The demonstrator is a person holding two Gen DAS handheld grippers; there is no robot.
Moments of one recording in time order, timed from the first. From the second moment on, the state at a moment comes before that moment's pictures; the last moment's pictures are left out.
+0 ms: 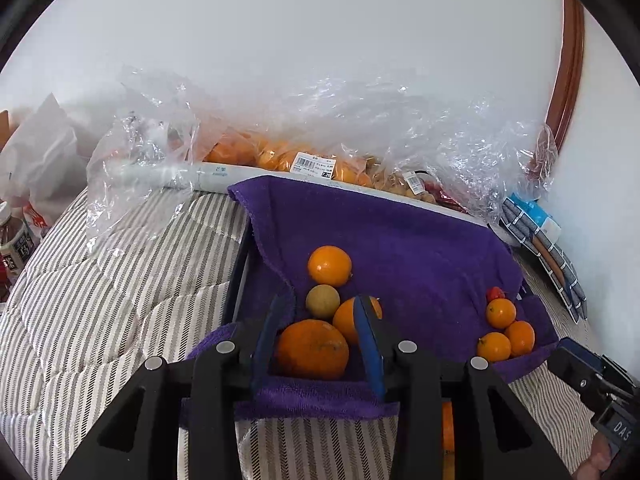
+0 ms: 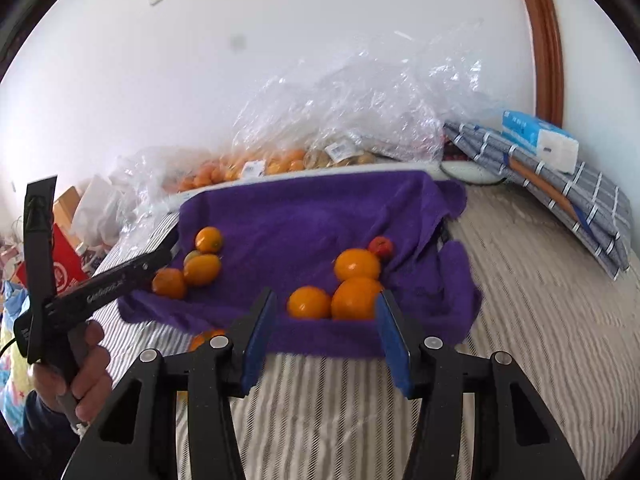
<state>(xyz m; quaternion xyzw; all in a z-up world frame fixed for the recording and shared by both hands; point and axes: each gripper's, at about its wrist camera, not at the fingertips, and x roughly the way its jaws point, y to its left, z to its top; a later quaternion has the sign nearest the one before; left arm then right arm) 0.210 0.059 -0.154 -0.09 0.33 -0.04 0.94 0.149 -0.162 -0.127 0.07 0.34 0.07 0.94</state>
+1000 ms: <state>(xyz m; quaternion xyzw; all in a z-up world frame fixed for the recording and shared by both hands) 0.152 0.115 -0.175 -0.13 0.36 0.01 0.92 0.162 -0.085 -0.172 0.06 0.42 0.11 0.90</state>
